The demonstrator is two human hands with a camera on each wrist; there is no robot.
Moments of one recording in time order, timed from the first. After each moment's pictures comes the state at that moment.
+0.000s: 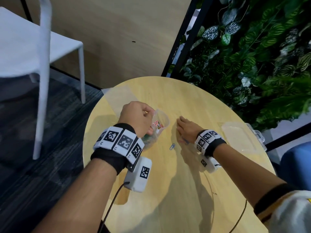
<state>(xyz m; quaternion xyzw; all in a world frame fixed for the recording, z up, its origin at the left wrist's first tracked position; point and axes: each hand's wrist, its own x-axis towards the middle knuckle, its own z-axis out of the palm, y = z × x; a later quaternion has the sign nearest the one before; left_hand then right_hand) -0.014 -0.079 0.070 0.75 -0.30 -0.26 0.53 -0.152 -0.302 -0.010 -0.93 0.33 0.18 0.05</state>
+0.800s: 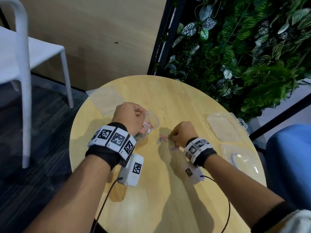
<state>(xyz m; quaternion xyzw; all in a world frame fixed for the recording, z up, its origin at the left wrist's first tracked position) -0.038 -0.090 0.067 0.76 -0.33 -0.25 0.50 -0.192 -0.249 0.019 -0.88 0.46 0.09 0.09</state>
